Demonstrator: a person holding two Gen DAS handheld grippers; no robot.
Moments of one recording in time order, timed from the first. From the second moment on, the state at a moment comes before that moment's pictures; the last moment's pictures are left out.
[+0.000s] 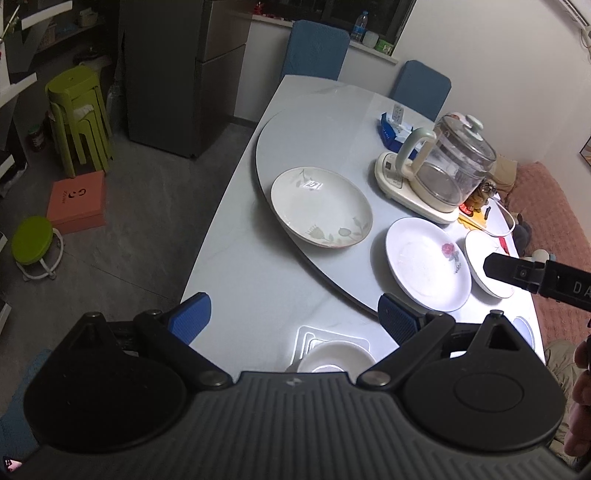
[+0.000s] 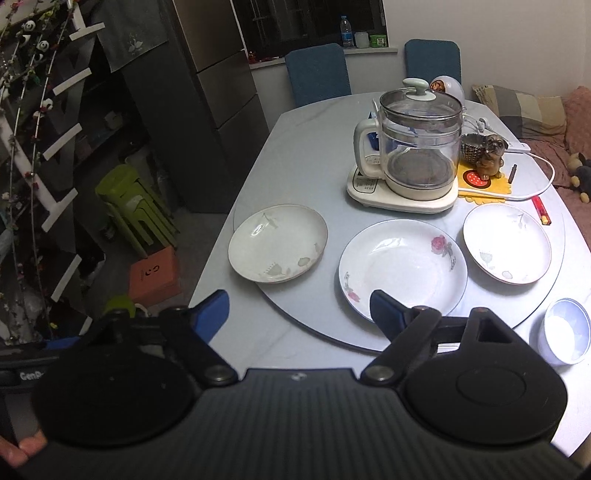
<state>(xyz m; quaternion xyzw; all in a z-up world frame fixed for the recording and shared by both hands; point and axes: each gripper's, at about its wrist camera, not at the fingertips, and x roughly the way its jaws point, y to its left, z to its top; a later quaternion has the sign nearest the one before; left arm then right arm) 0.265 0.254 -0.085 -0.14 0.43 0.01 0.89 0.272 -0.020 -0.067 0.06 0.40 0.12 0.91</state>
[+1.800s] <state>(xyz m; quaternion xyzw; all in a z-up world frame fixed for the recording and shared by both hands) 0.538 0.283 -0.265 -0.21 0.49 0.04 0.84 0.545 0.012 -0.243 0.05 0.50 0.18 0.85</state>
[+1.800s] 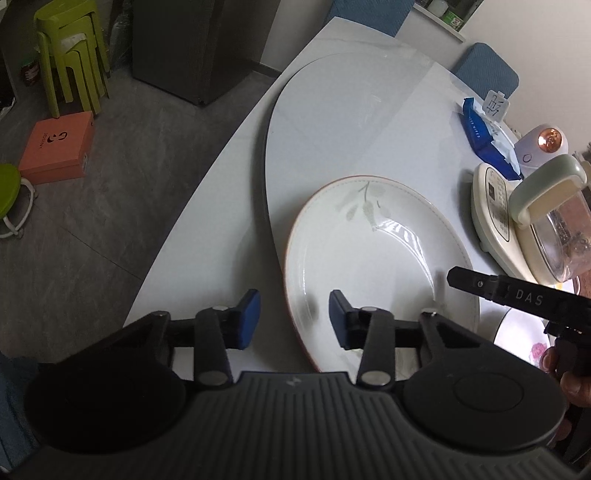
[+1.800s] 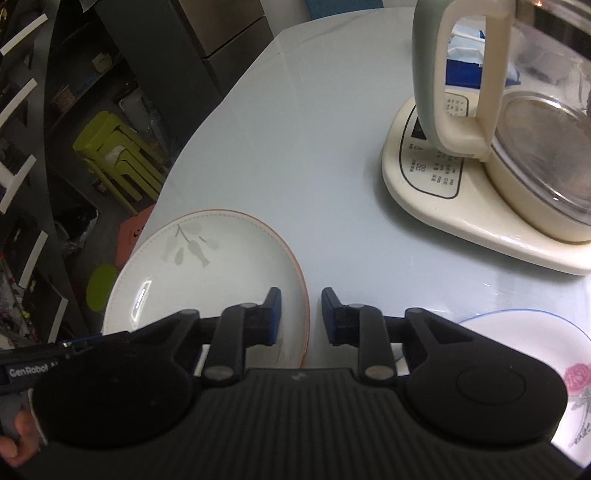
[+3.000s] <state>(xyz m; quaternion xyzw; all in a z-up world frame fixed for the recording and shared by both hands) 0.525 0.247 -0.164 -0.19 0.45 -0.05 0.87 0.516 -0.053 -0.167 0.12 0.46 0.17 0.86</state>
